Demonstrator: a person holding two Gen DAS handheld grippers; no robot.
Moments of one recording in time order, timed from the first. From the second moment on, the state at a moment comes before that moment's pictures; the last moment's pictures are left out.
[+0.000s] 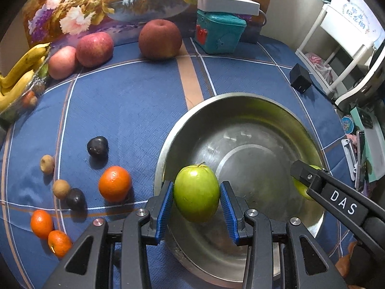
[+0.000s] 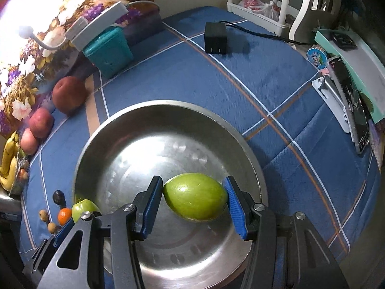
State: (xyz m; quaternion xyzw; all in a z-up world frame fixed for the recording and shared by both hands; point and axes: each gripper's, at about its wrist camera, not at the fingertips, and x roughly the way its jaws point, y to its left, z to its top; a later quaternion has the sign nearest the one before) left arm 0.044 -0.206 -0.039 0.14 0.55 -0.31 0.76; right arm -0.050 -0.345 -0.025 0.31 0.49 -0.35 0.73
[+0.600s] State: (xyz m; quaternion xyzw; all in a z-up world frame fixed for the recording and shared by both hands) left arm 0.040 -0.211 -0.038 0.14 0.55 -0.32 0.76; right arm -0.049 -0.342 -0.034 0.30 0.51 -0.35 0.72
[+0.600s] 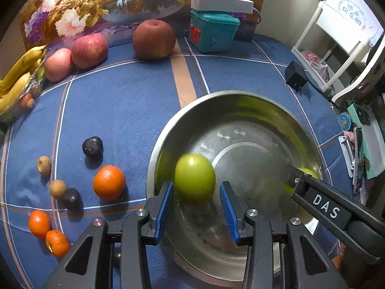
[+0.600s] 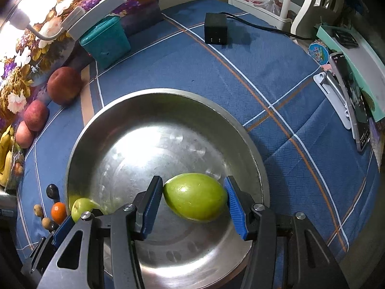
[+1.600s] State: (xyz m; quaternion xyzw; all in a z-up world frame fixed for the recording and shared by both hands) left arm 0.071 -0.159 -0.009 0.10 0.55 -0.24 0.79; right arm -0.049 -0.331 -0.003 0.27 0.50 -0.34 0.75
